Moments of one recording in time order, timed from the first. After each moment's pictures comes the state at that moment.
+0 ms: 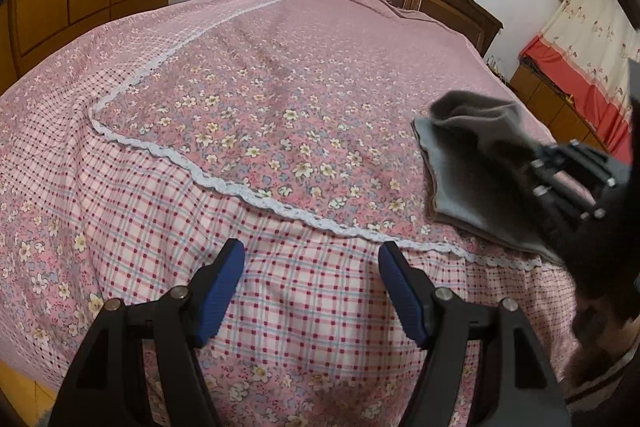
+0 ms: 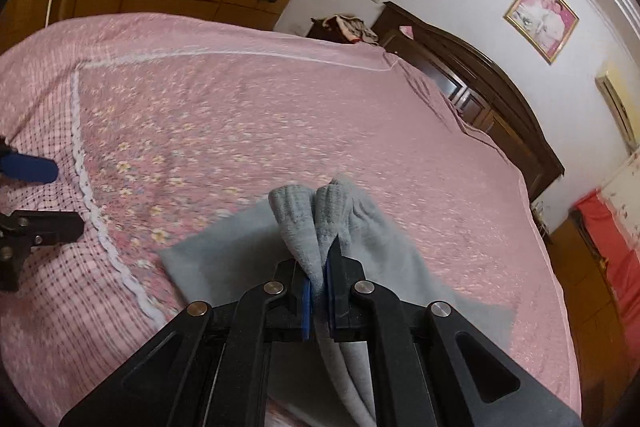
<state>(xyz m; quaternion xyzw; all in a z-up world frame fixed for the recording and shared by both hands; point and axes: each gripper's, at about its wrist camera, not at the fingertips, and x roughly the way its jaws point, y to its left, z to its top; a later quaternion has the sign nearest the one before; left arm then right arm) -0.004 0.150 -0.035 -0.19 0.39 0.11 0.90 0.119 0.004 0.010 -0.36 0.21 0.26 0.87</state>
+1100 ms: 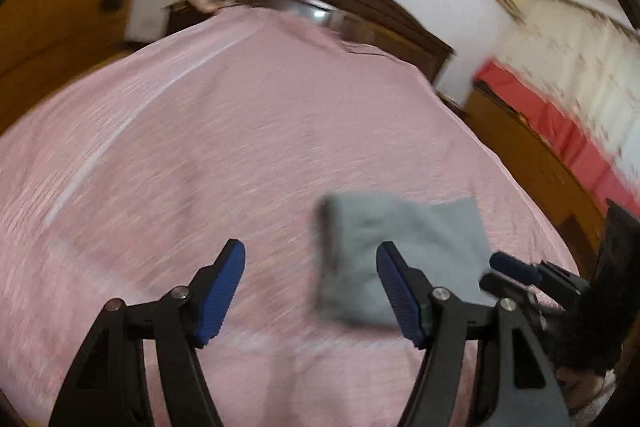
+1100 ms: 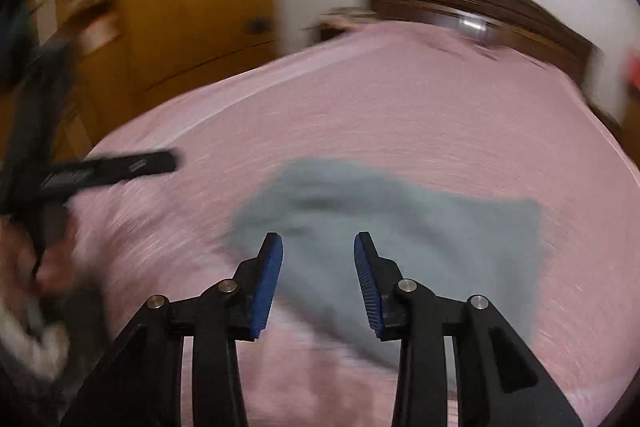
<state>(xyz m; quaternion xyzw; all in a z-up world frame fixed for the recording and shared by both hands) 0.056 0.119 0.062 -0.18 0.32 0.01 0.93 0.126 -0.142 0.065 -0.09 0.33 0.30 0.89</state>
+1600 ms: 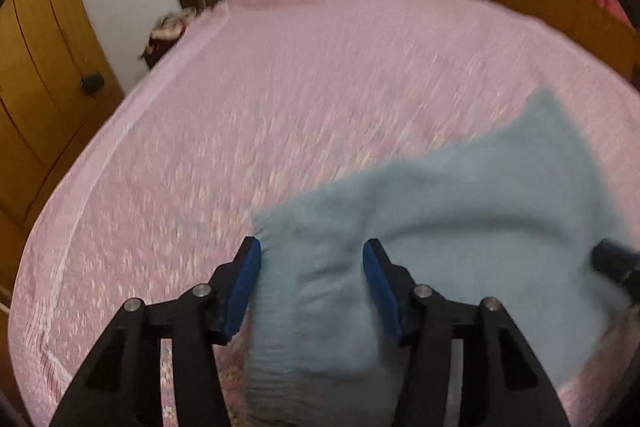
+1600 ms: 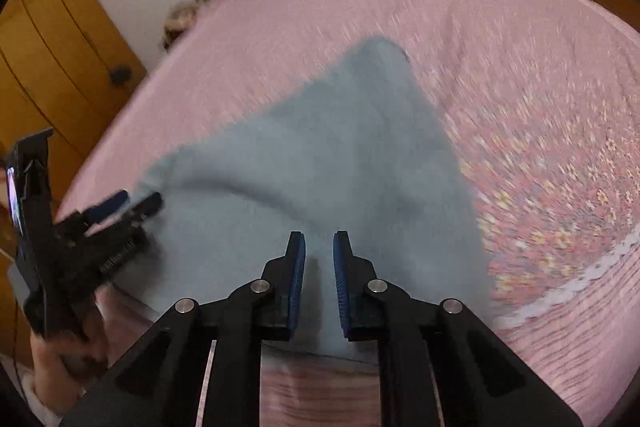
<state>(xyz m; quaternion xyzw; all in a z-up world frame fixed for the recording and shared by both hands) 0.177 0.014 0.009 0.05 0.39 0.08 0.91 0.164 -0.217 0.004 0.11 0.43 0.15 0.88</state>
